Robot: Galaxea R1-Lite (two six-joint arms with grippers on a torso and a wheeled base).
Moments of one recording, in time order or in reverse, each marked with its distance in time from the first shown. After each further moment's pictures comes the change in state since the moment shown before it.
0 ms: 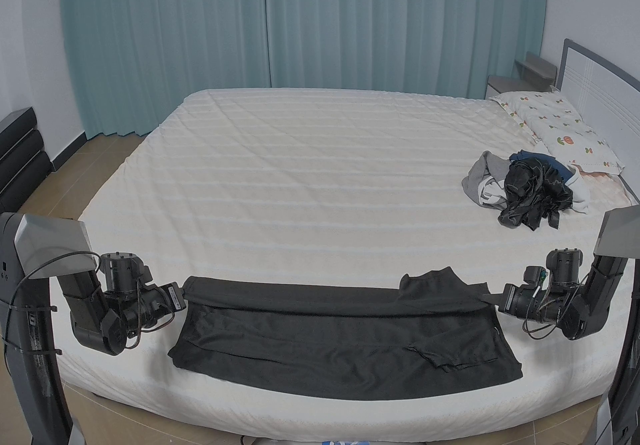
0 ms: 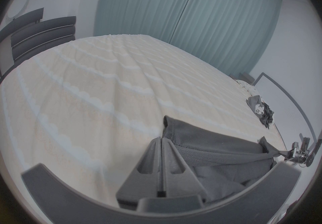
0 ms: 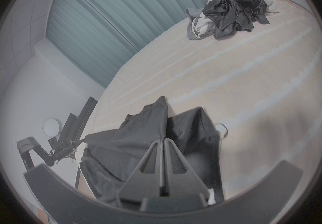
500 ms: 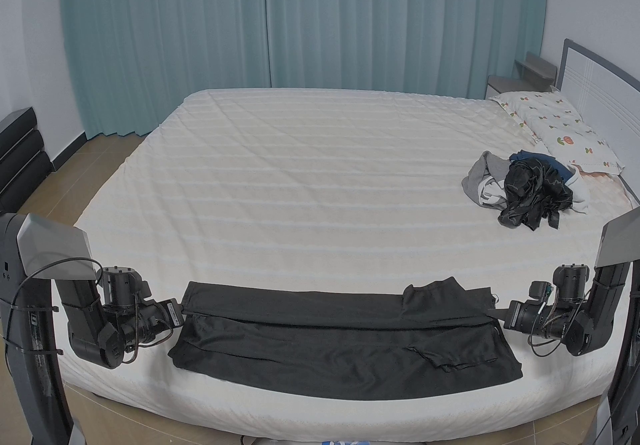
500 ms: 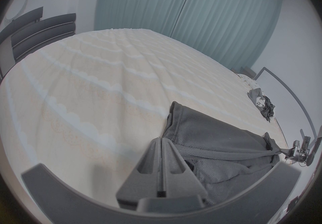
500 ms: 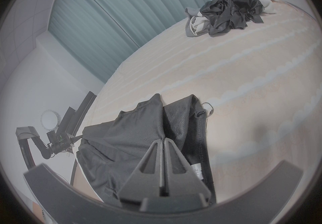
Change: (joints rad) left arm 0.000 0.013 0.096 -0.048 0.000 0.009; right arm -0.029 0.041 0.130 -0.149 0.010 -0.054
